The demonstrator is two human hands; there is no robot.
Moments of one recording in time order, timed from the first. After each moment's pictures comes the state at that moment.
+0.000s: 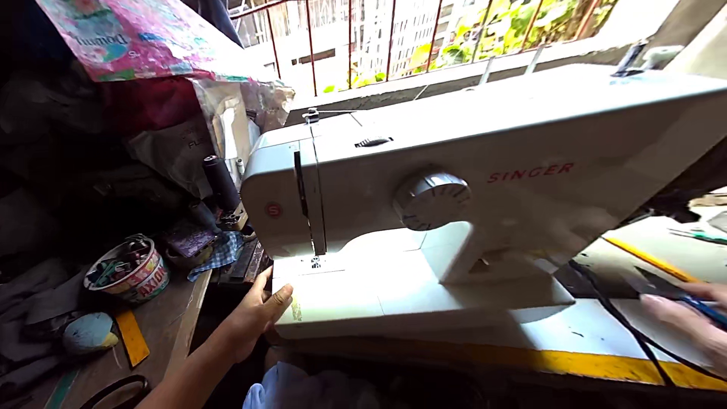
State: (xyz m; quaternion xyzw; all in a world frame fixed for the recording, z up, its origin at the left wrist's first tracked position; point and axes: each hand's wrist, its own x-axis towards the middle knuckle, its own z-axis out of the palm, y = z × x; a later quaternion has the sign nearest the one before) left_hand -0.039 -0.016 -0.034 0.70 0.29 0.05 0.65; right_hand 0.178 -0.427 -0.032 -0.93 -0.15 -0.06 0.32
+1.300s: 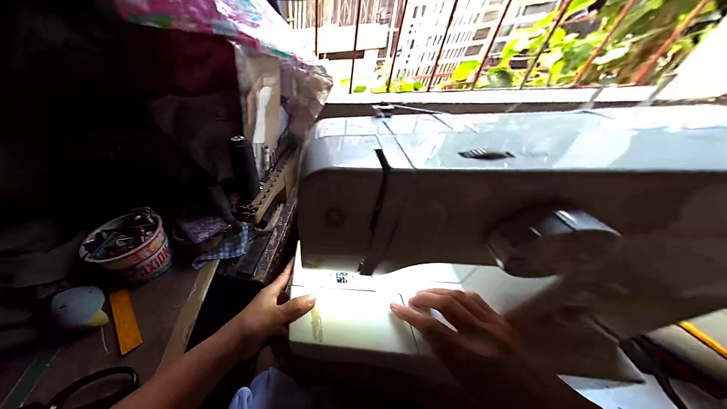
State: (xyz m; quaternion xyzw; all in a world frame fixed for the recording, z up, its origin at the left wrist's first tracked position) left_hand -0.034 0.005 -0.044 0.69 0.23 0.02 0.69; right_hand 0.158 -0.249 -0.065 -0.66 -0.65 -0.29 0.23
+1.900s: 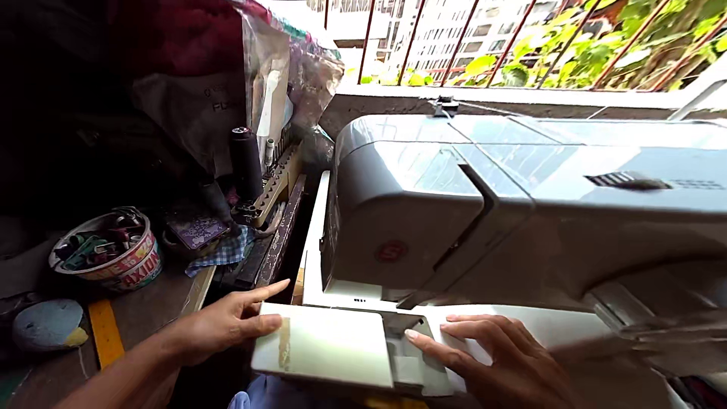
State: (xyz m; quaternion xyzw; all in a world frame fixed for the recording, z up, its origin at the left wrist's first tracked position) left_hand -0.065 0.064 -0.024 0.75 0.19 -0.08 0.63; right_hand 0.148 -0.259 -0.047 -0.72 -0.65 -0.20 0.16
